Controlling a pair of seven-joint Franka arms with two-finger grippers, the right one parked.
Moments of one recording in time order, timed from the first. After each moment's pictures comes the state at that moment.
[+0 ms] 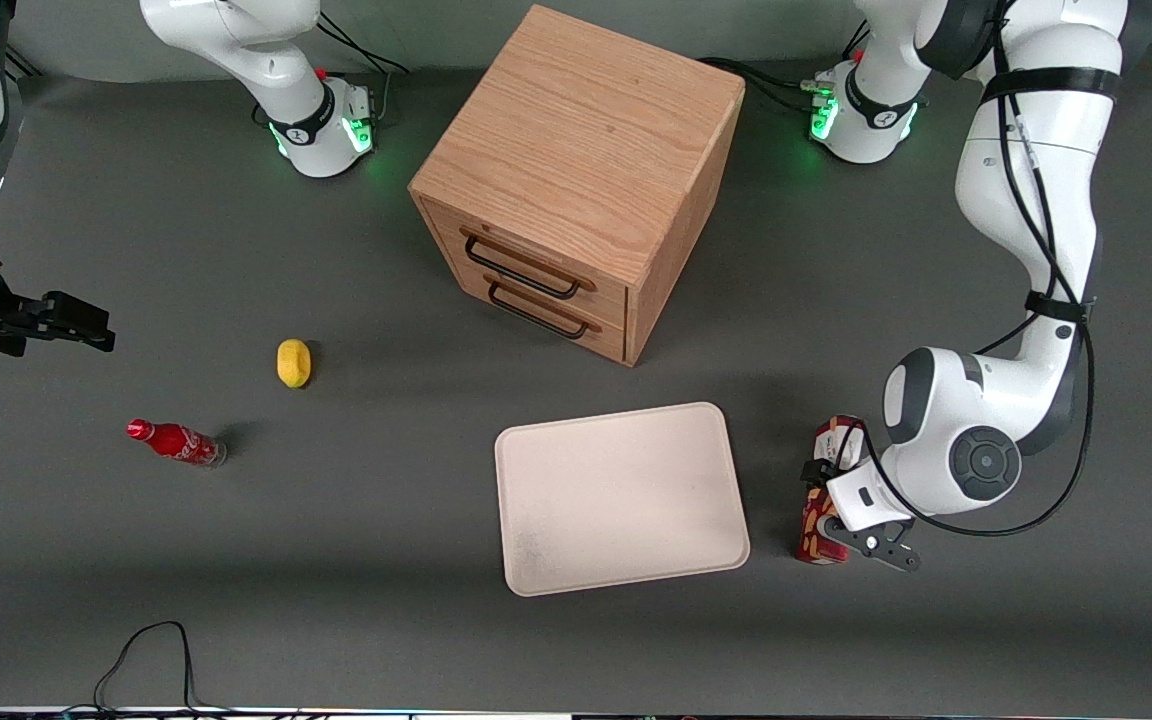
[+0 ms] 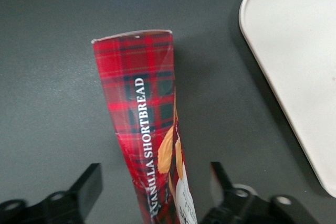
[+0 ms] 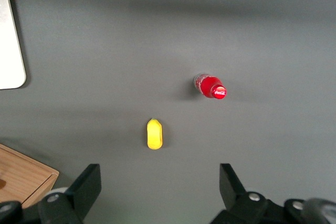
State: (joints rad) arm -0.12 0.77 -0.09 -1.42 -0.03 2.16 0.24
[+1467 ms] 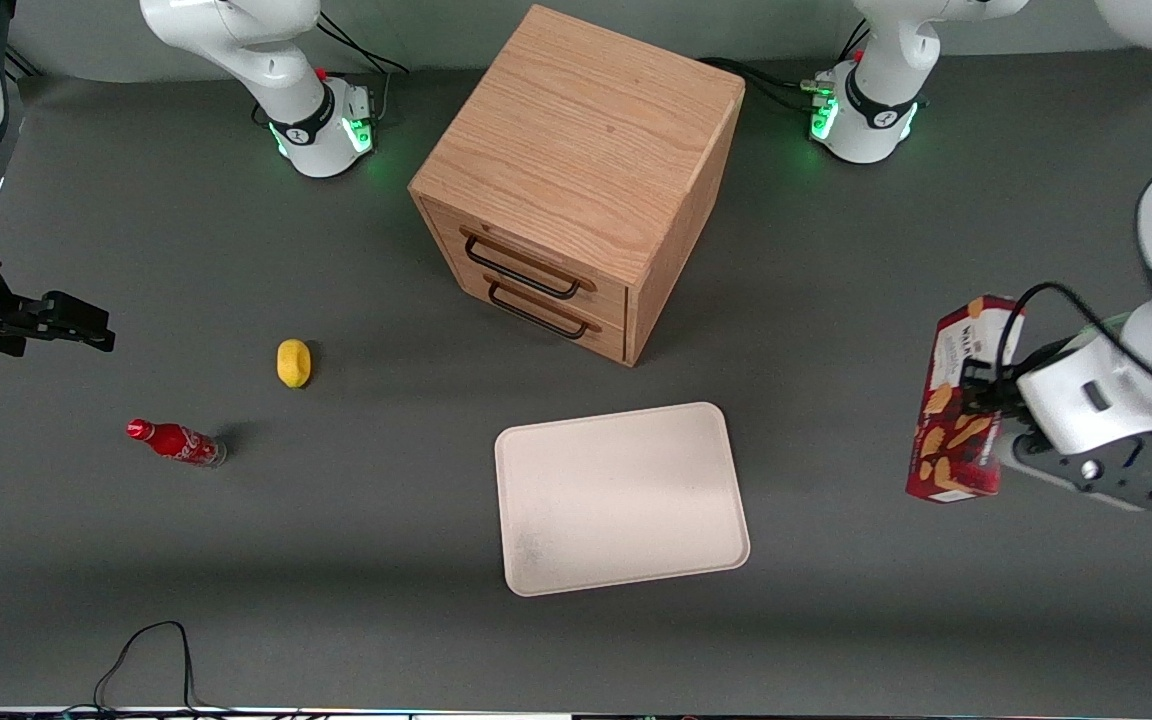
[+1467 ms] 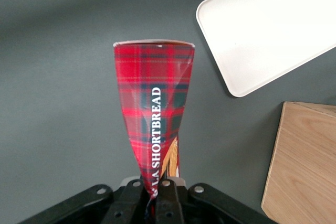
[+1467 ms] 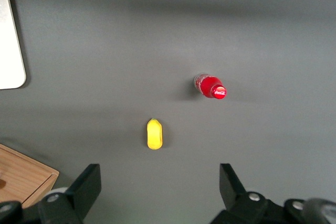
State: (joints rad) arm -0.08 0.51 -0.08 -0.99 -0.06 1.40 0.19
